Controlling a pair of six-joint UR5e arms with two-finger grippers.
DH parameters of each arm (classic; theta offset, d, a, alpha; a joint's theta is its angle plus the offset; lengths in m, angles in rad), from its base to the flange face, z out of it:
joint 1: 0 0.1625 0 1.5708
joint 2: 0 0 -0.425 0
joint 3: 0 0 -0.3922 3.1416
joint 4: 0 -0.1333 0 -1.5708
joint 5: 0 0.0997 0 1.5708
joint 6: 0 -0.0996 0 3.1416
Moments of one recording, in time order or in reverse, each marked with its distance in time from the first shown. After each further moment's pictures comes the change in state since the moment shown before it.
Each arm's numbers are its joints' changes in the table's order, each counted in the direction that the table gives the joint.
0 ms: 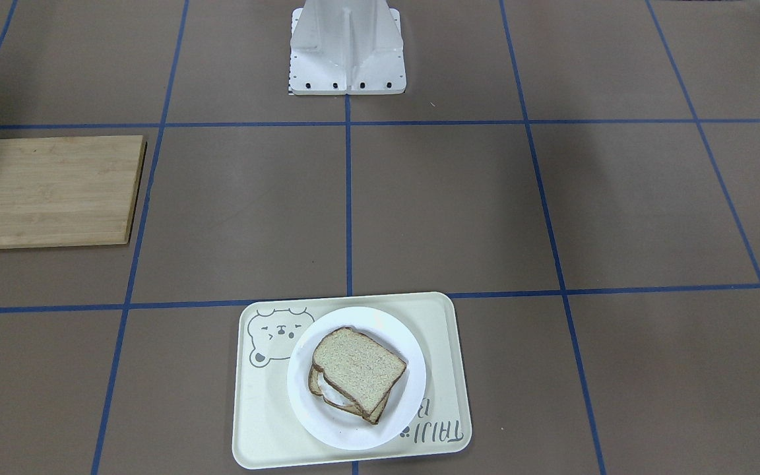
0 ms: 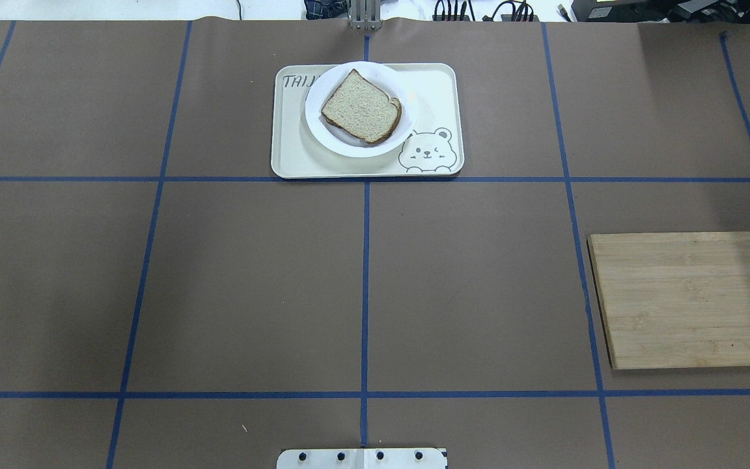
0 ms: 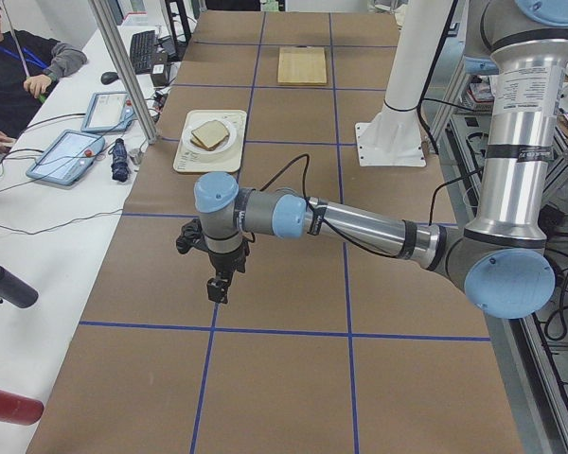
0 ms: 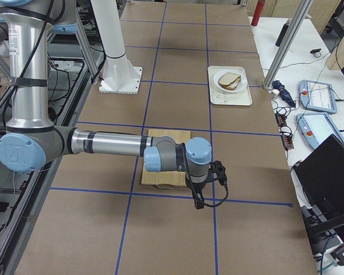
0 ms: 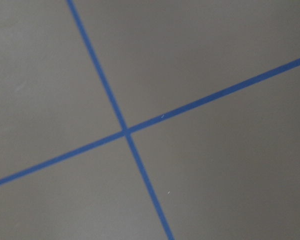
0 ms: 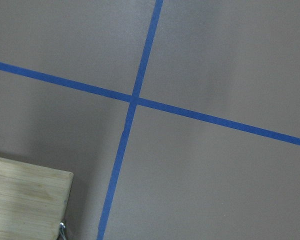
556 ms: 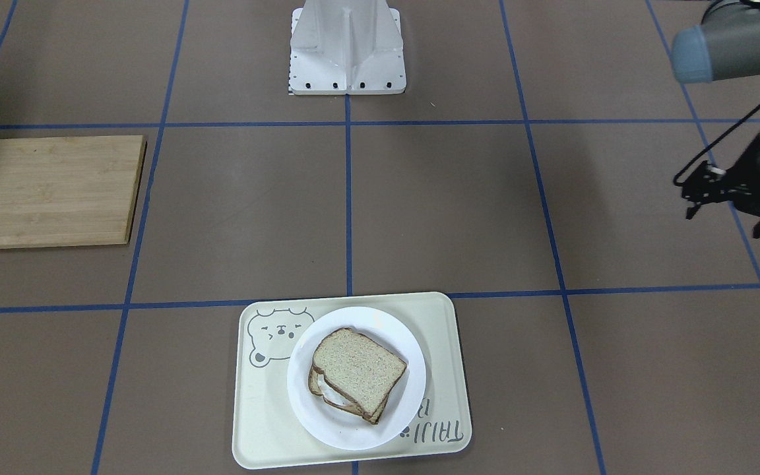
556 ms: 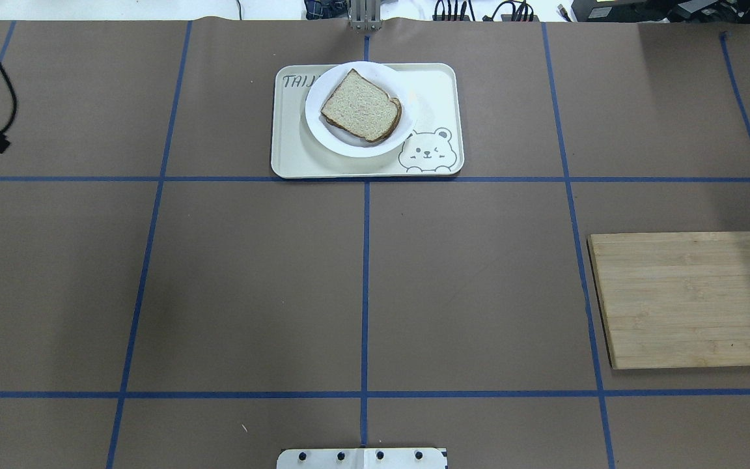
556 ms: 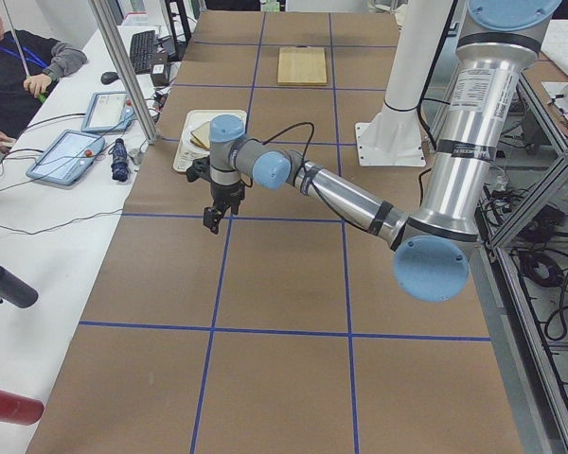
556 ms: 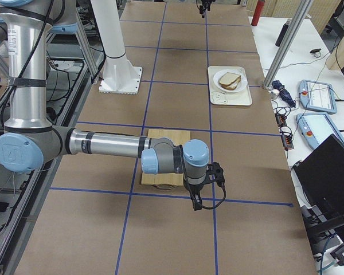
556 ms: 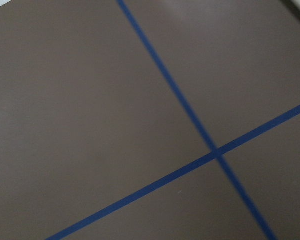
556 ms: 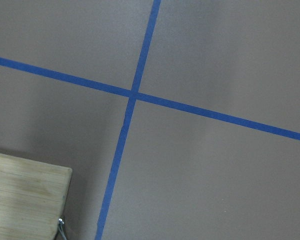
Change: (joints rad) left arm 0.274 -0.139 -0.075 0.063 0.092 0.175; right arm 0.001 -0.011 -0.001 -0.007 0.003 0.000
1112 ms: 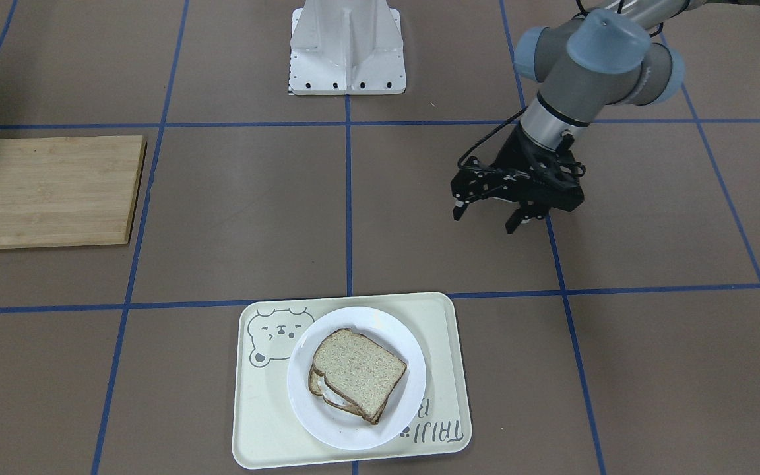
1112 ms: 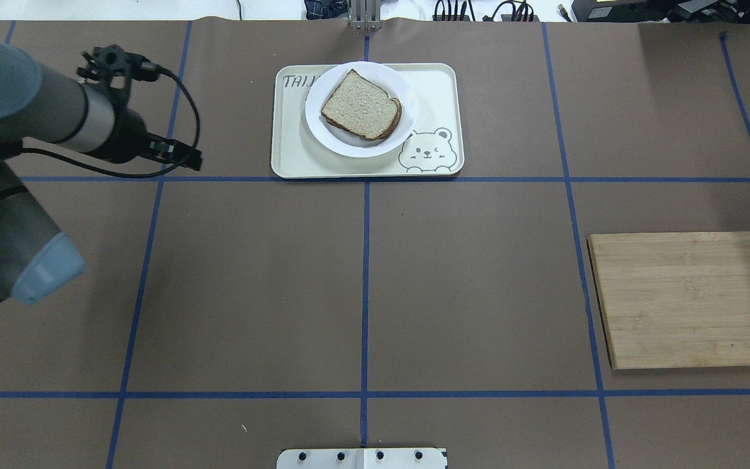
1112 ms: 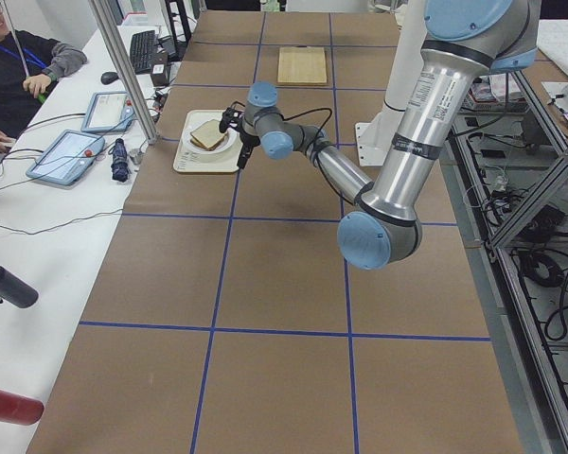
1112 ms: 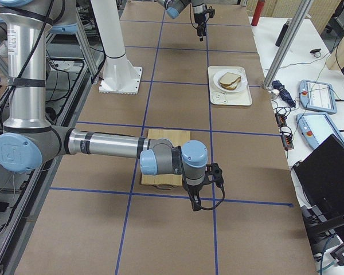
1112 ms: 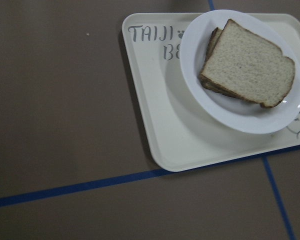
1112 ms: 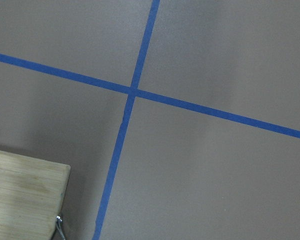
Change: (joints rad) left arm 0.378 -0.148 -0.015 0.366 0.152 0.712; right arm -0.001 -0.013 -0.001 -0.022 0.002 0.000
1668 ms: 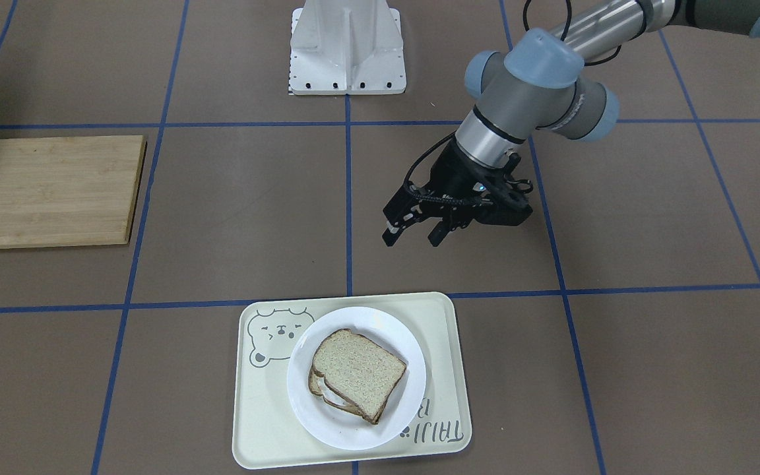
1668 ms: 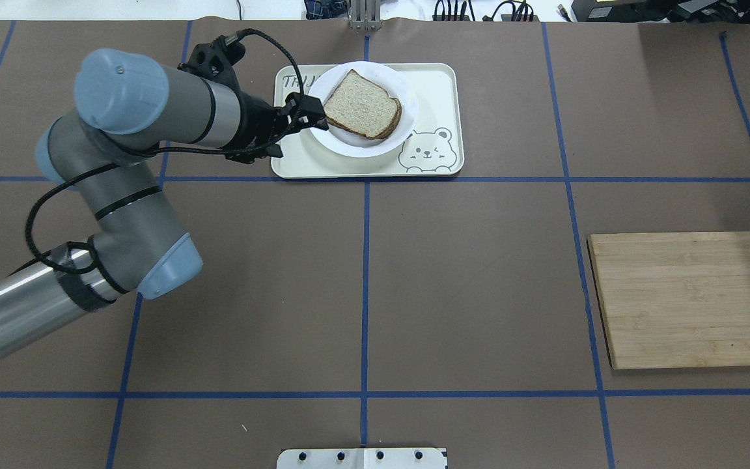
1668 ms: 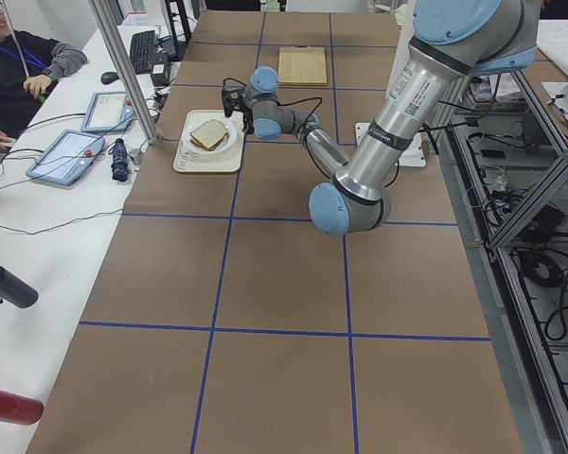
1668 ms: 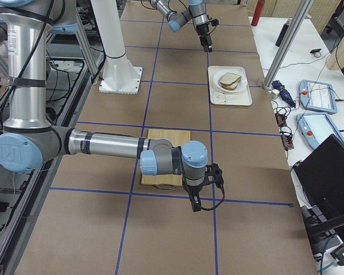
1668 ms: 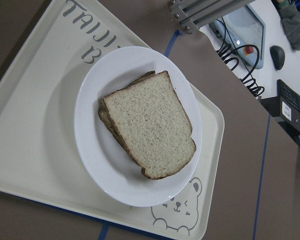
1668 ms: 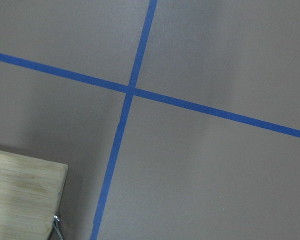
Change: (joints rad) left arm 0.146 -0.240 0.160 0.284 0.080 0.751; right arm 0.000 0.000 -0.002 0.000 -0.006 0.000
